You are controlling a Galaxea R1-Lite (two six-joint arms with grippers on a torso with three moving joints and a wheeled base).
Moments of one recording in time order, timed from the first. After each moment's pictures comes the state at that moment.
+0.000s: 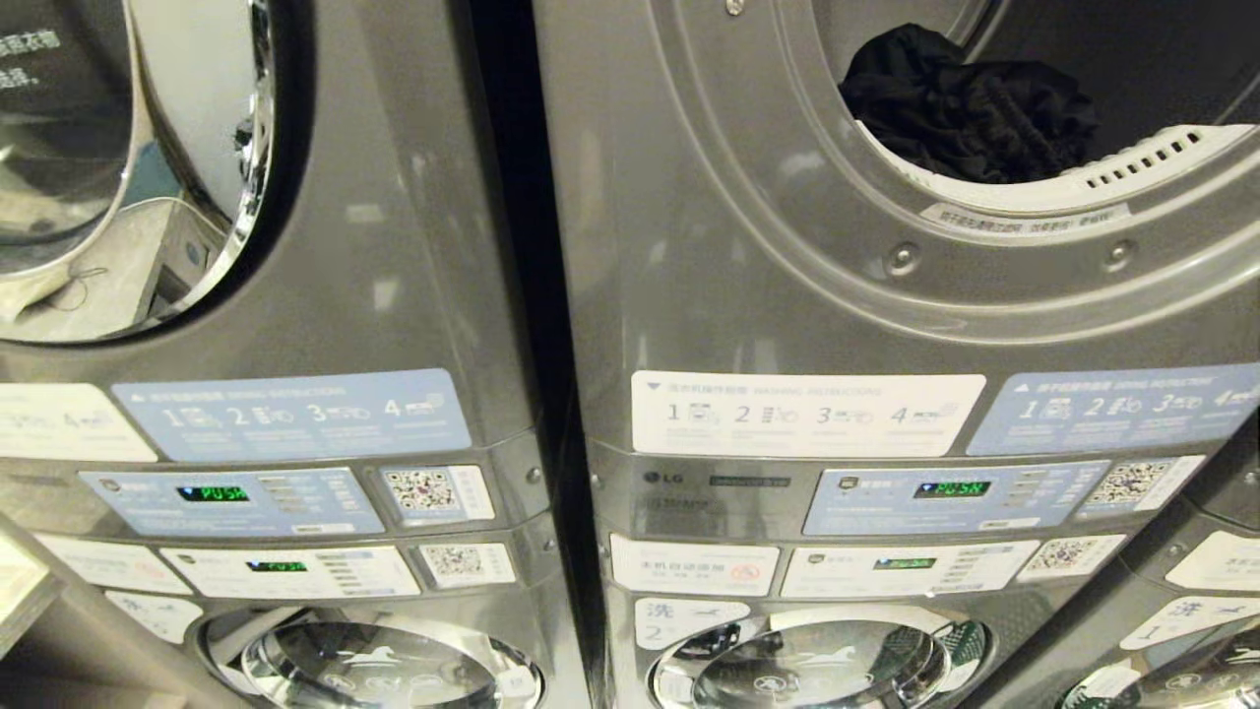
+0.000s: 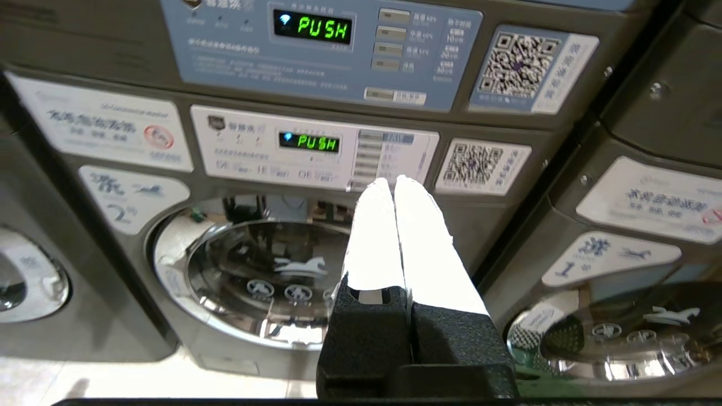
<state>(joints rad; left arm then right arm) 0.00 0.00 0.00 0.01 0.00 0.01 -0.01 0.00 0.00 0.01 0.03 -0.12</state>
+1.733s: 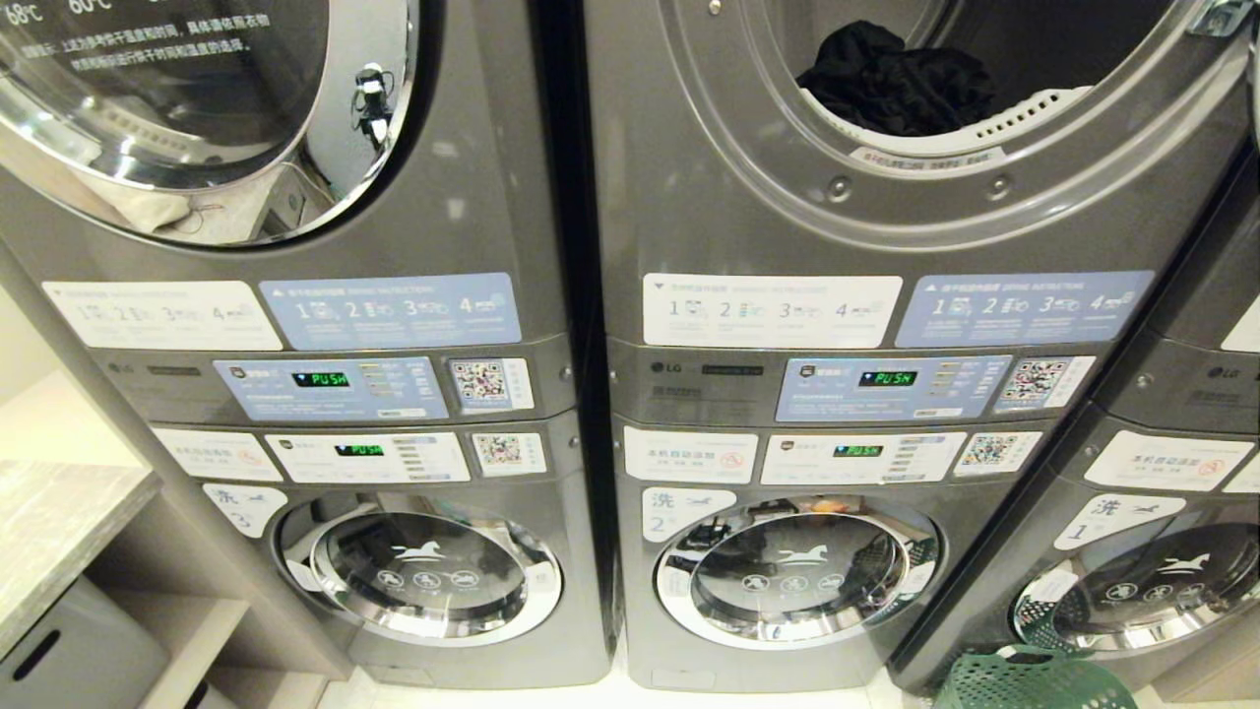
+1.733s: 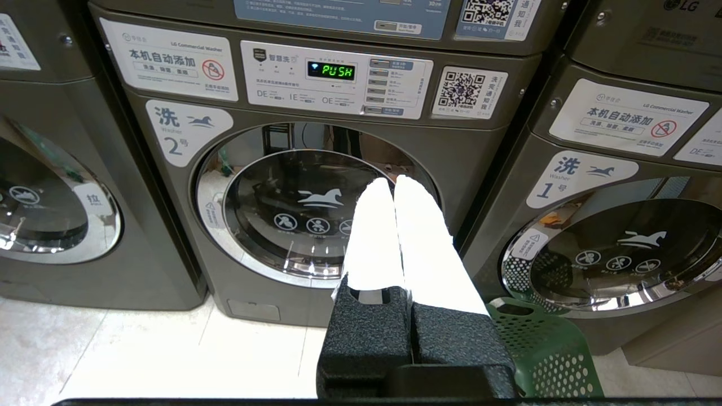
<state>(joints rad) 0.00 0.00 0.00 0.01 -0.03 0.12 -0.01 0.00 0.00 0.01 0.03 -0.10</state>
